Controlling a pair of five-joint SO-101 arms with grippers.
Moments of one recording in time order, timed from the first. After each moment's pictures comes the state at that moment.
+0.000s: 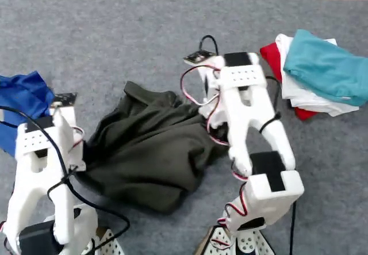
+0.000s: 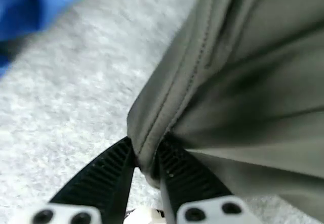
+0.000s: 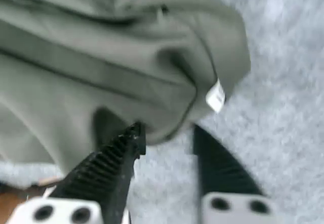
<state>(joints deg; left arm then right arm) -20.2 -27.2 50.5 75.6 -19.1 -12.7 10.5 4.9 90.9 17.1</state>
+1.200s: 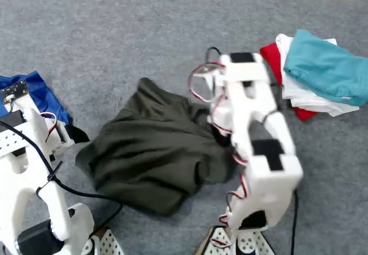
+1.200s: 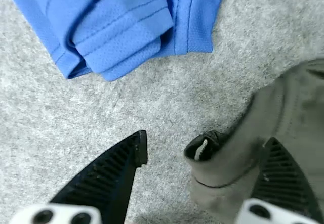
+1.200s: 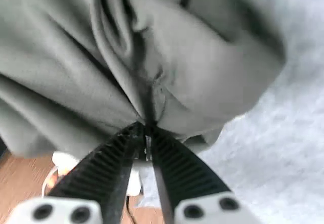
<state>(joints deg) -29.6 -27.2 41.5 76.0 -6.0 -5.5 16.8 5.8 100.3 21.5</state>
